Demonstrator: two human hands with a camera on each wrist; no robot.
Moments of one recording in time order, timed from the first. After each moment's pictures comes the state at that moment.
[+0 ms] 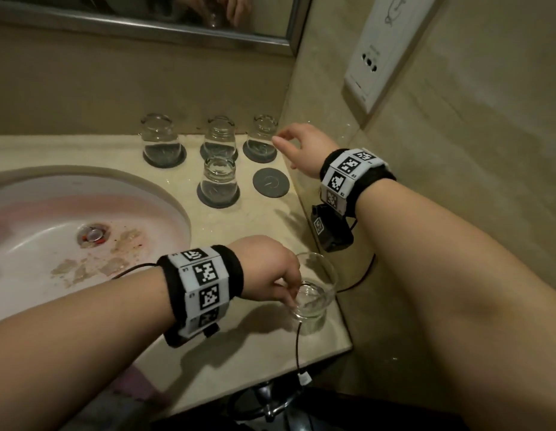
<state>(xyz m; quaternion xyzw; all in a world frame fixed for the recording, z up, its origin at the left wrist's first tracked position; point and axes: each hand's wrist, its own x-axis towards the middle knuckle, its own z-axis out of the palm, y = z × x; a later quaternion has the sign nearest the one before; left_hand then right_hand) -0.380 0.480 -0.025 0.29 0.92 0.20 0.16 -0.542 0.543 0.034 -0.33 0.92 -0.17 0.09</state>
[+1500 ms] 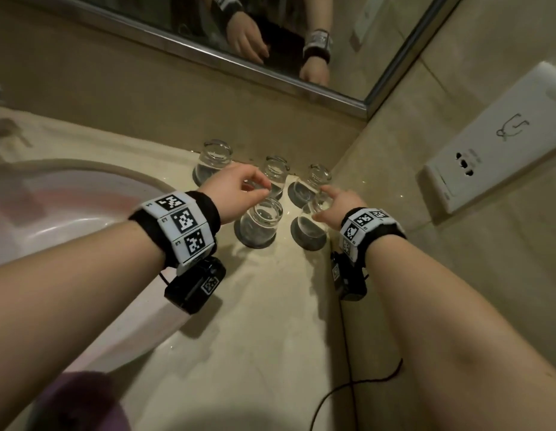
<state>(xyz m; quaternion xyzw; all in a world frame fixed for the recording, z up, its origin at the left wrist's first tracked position) -0.437 0.337 -0.013 -0.20 0.83 0.51 -0.11 -0.604 0.488 -0.011 -0.23 0.96 0.01 0.18</state>
